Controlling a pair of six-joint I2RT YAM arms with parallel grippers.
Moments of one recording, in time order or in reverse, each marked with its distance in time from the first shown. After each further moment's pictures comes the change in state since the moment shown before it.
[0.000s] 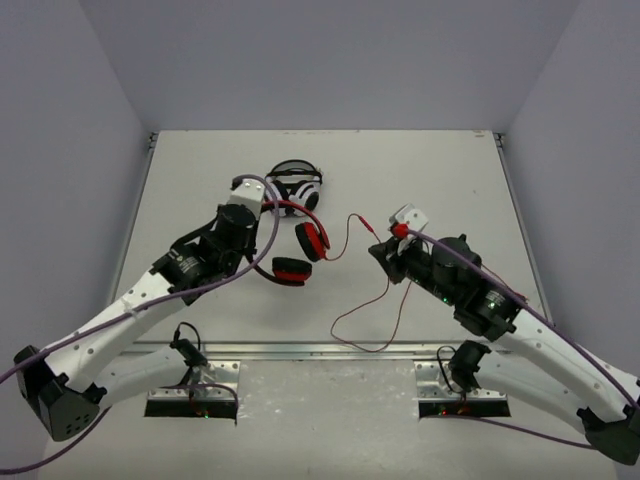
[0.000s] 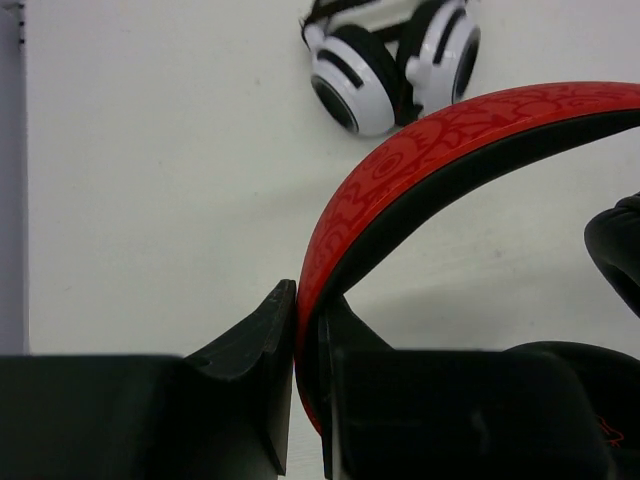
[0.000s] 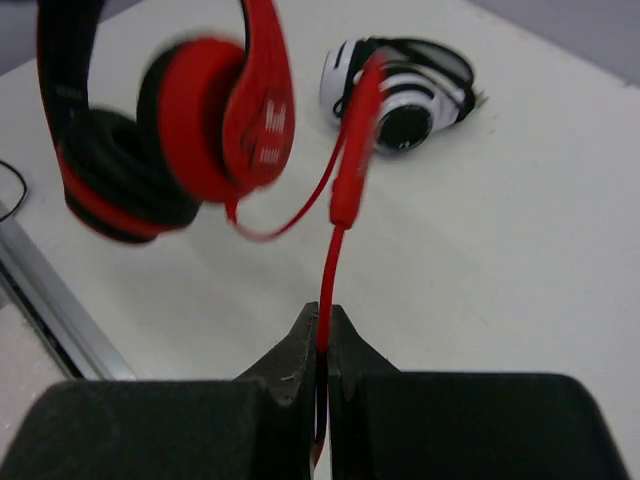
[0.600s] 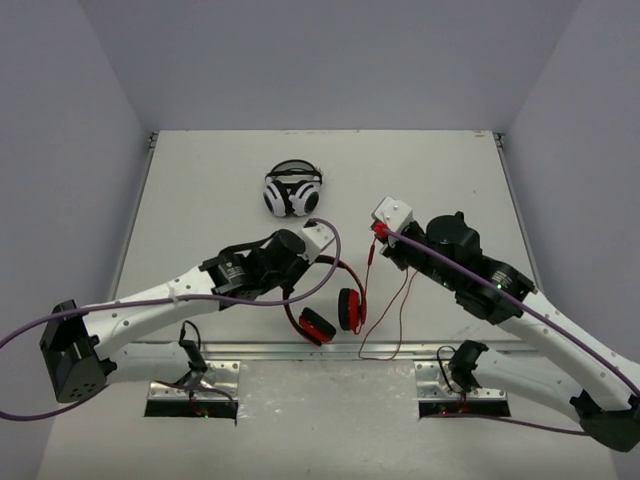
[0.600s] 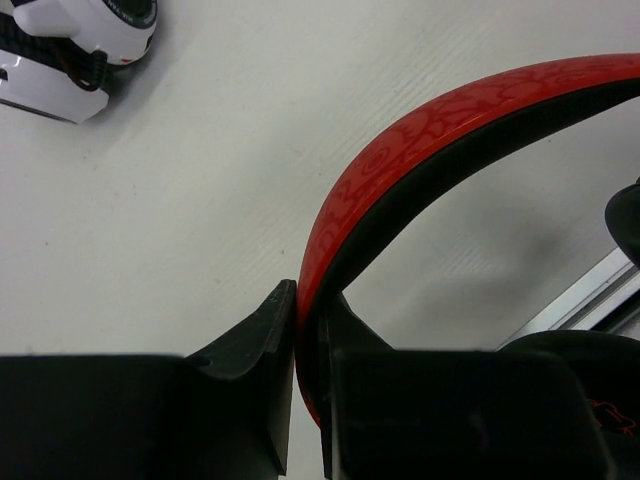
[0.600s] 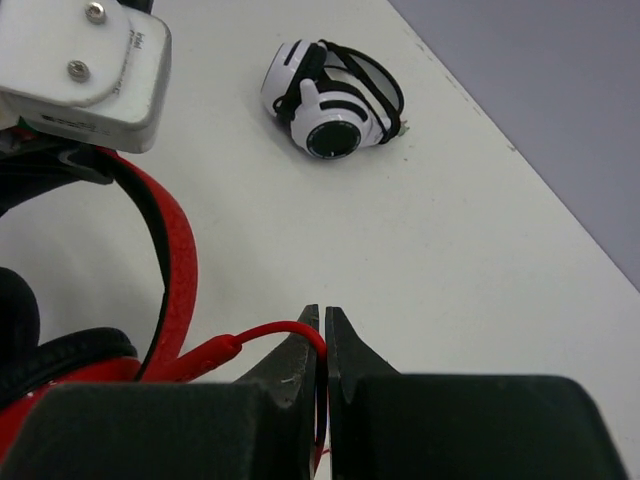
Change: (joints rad) left arm -0.253 0.221 -0.070 0.040 0.311 0.156; right arm 0.000 0.097 0.314 -0.256 0.076 -0.352
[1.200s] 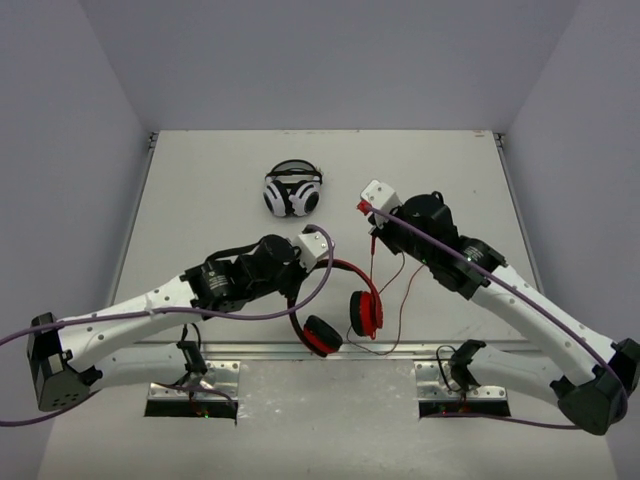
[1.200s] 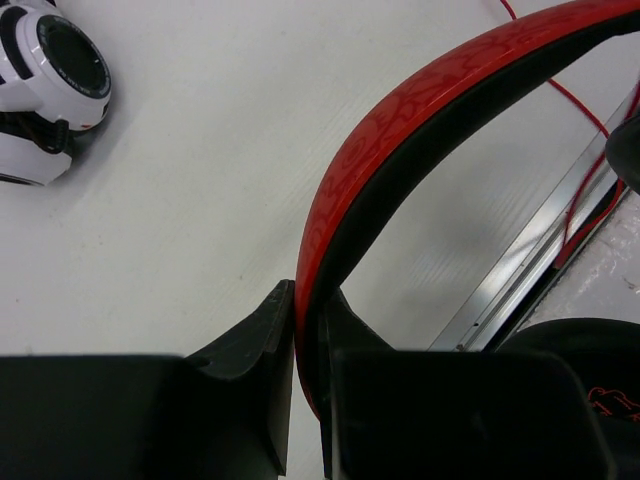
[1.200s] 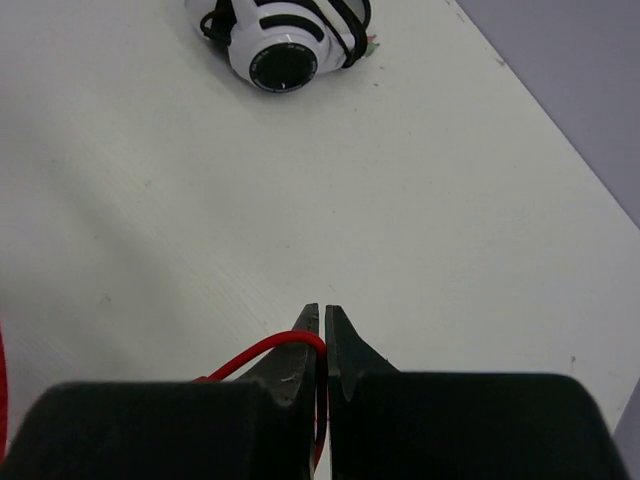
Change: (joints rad) left arm -0.070 -0.119 0.000 -0.001 0.129 0.026; right arm -0.100 0.198 0.031 0.015 0.016 -0.039
